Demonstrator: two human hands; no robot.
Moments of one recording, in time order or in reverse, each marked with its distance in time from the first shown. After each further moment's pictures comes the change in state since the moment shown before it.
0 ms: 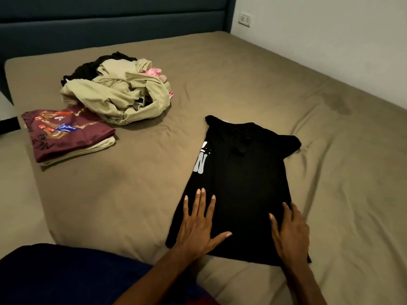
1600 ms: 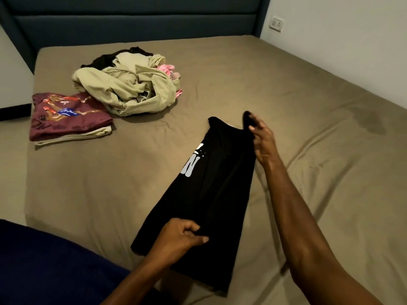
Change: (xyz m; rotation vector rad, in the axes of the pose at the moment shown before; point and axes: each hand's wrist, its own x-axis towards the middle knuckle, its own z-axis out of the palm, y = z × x) left_hand 0.015 0.048 -0.027 -1.233 -0.078 -0.640; right_hand 0.302 -0.134 0.007 1.547 -0.526 -0.104
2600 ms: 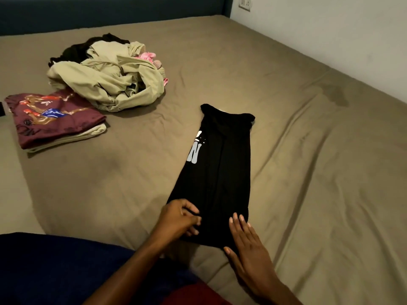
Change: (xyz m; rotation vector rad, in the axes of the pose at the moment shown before) left_hand -0.008 -0.003 -0.069 0.095 -0.095 -0.017; right_hand -0.385 0.097 0.053 -1.431 -0.244 -0.121
